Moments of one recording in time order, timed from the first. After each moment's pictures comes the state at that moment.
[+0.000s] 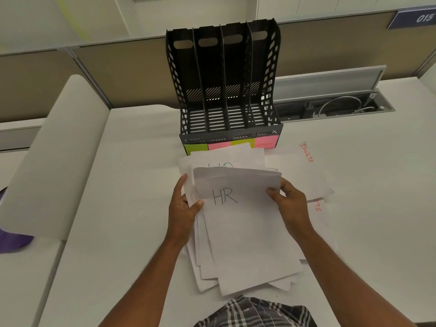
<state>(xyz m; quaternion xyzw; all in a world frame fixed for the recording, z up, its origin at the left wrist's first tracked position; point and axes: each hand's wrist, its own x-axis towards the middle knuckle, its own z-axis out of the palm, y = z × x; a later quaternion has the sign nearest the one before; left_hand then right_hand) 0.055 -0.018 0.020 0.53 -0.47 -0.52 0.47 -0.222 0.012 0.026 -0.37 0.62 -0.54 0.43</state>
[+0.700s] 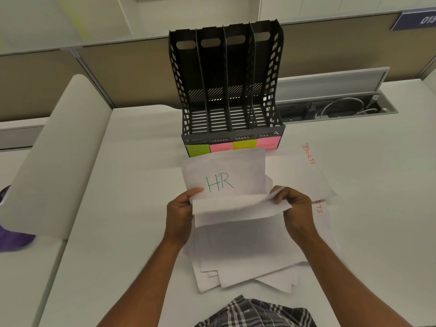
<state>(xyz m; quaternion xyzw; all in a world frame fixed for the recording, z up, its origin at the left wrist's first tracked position) 0.057 -0.018 0.031 0.53 -0.42 -0.56 0.48 -0.226 0.020 0.023 -0.41 0.53 -0.59 0.46</state>
